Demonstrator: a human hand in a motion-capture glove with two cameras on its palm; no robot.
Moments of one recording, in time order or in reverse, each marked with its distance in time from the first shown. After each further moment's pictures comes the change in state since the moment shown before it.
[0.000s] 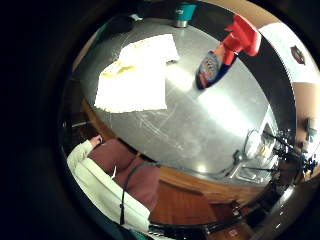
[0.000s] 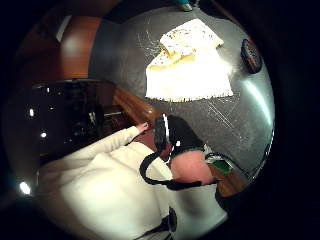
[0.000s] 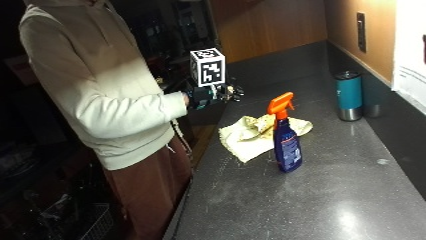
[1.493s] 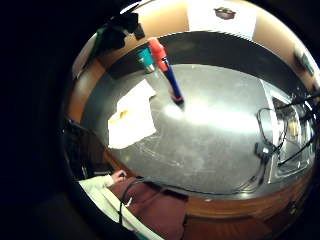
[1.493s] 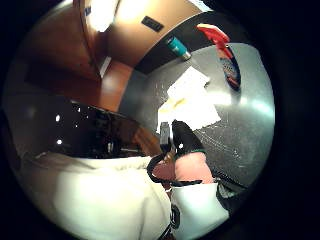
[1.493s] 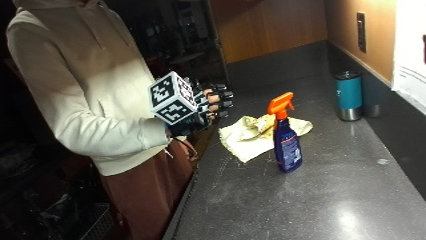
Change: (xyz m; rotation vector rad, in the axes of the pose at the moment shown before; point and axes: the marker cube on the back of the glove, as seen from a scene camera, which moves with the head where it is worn) arm 0.112 0.082 -0.013 0.598 -0.321 0.202
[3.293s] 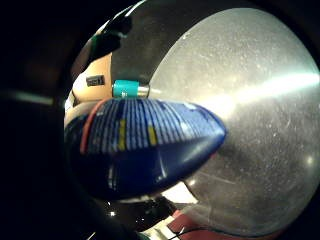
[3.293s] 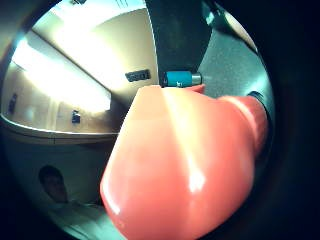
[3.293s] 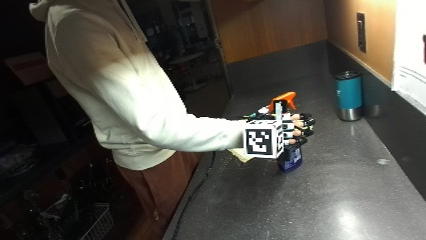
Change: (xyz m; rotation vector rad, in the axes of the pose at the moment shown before) arm 0.077 -0.165 0.157 0.098 -0.552 0.480
